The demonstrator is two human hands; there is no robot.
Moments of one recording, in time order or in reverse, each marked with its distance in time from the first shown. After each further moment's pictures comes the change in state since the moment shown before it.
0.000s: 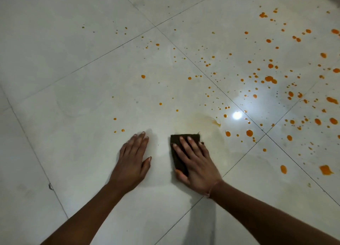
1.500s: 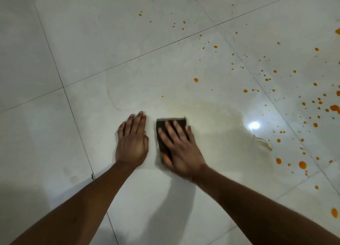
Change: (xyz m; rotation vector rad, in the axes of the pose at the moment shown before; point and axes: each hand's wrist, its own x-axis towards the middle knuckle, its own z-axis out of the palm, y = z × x) left_hand 0.019 -0.111 -0.034 -0.014 0.117 -0.357; right_hand 0.149 -0.109 0.012 -0.062 -0.089 -0.144
